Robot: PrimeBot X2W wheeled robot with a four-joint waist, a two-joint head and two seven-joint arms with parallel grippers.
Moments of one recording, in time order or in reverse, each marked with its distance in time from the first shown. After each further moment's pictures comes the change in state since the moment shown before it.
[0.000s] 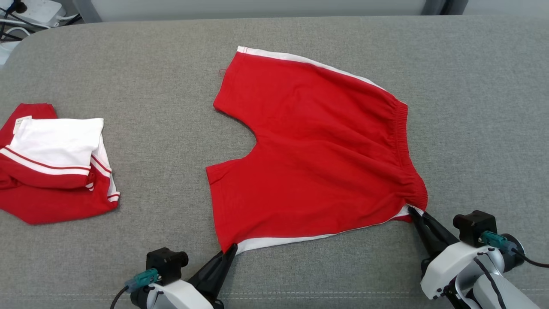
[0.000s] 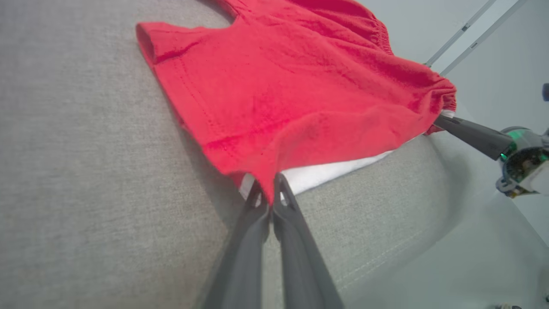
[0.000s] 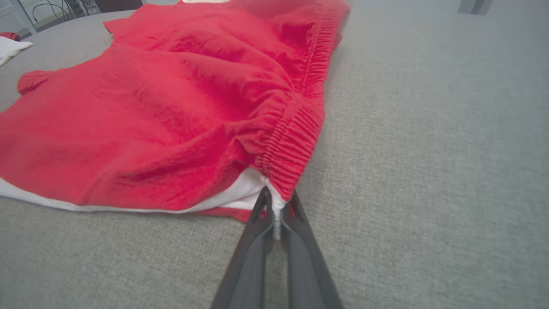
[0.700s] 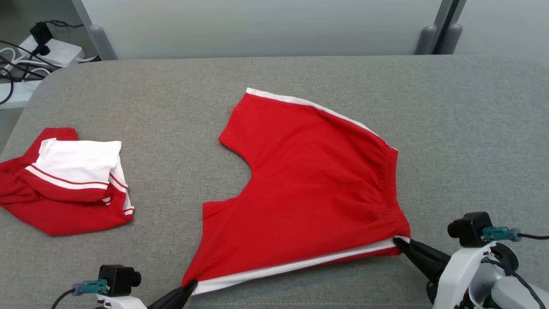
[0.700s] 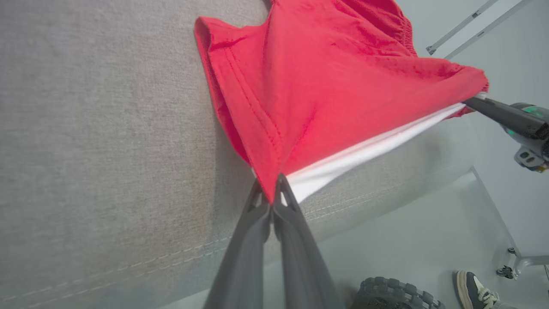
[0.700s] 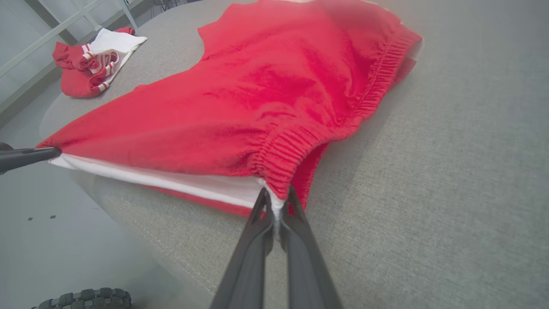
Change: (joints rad) left arm -0.066 0.329 -0.352 -0.127 -0.483 0.000 0.062; right arm -0.104 -0.299 0.478 -0.258 0.518 0.000 0.138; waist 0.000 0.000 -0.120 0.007
